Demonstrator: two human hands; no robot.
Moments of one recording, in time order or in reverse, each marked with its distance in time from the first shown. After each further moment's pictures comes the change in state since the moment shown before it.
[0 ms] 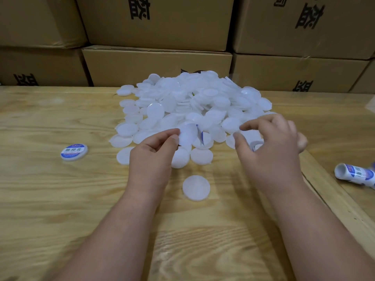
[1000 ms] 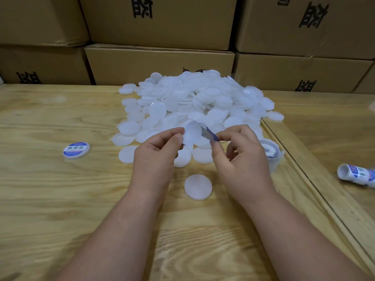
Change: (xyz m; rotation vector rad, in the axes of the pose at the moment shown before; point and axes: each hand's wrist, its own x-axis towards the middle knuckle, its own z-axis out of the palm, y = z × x) left_hand -0.003 0.003 0.003 -0.041 -0.045 -0.024; right_hand -0.023 -0.032 0.026 0.494 -0.107 0.008
